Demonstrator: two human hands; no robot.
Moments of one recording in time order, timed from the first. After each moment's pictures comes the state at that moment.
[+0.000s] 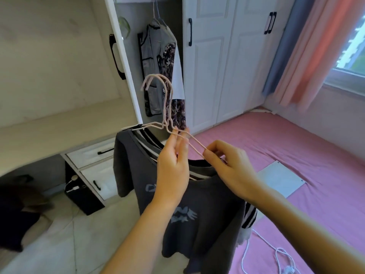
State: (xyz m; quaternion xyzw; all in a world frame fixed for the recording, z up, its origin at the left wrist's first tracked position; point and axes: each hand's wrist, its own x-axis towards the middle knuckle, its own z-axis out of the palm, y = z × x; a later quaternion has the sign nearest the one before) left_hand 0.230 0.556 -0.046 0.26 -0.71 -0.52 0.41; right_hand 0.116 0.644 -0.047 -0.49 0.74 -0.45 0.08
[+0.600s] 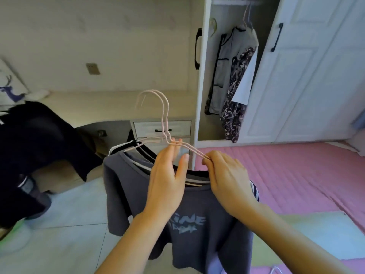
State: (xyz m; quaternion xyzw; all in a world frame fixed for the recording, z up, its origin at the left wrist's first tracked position) left_hand 0.323 0.597 -0.084 0.45 -0.70 -0.29 0.47; right_hand 0.172 0.623 -0.090 -0.68 0.64 -0.33 -0.07
